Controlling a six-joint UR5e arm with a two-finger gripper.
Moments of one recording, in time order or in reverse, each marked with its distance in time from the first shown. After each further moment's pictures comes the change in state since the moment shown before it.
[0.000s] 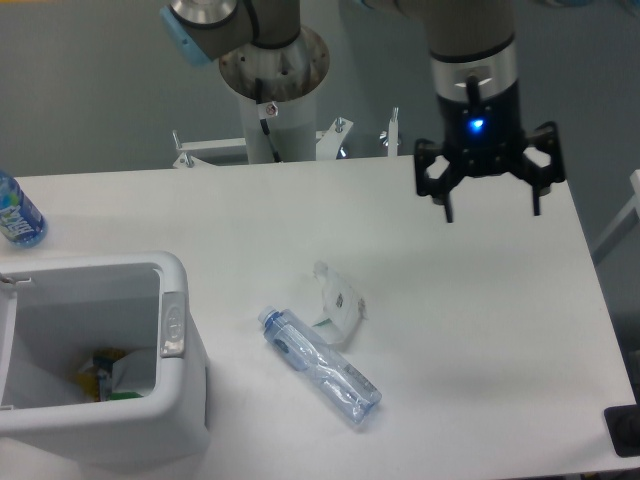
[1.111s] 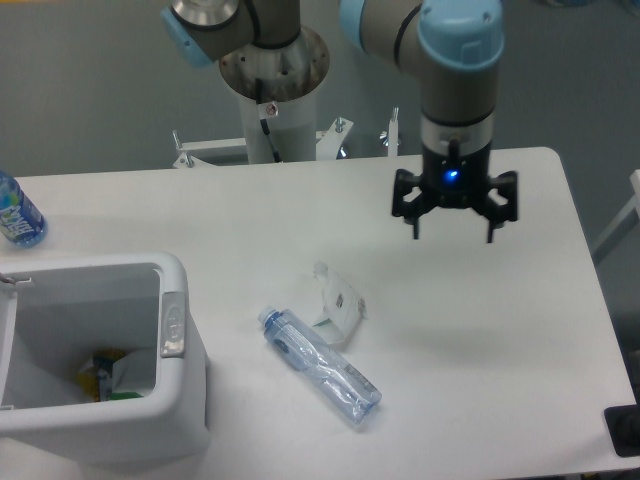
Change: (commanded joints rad) arm -0.080 0.000 -0.288 0.003 -0.058 0.006
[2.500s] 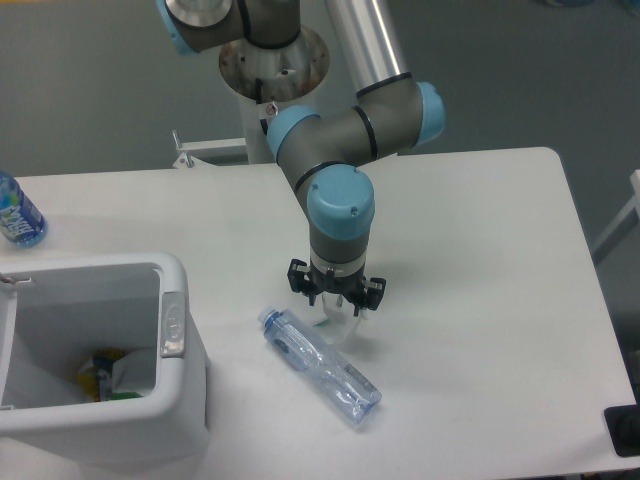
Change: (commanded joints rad) arm -0.163 -0.198 -0.046 0.112 0.044 -0.138
